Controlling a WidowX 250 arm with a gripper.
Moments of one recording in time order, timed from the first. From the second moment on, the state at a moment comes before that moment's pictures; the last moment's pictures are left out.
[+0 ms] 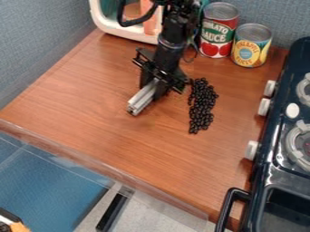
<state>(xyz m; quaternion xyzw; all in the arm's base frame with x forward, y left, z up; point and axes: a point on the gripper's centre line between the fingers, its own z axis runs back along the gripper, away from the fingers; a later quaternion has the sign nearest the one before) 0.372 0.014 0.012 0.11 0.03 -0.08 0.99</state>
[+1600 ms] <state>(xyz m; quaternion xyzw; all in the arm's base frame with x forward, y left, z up) 0.370 0.052 0.061 0.08 0.00 0.00 1.00</state>
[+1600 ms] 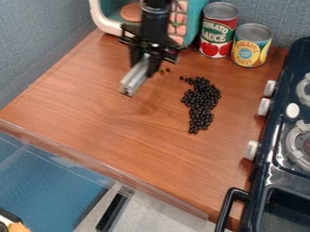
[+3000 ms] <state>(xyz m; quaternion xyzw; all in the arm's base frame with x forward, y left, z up) 0.395 0.035 0.012 0.09 0.05 -0.03 0.99</state>
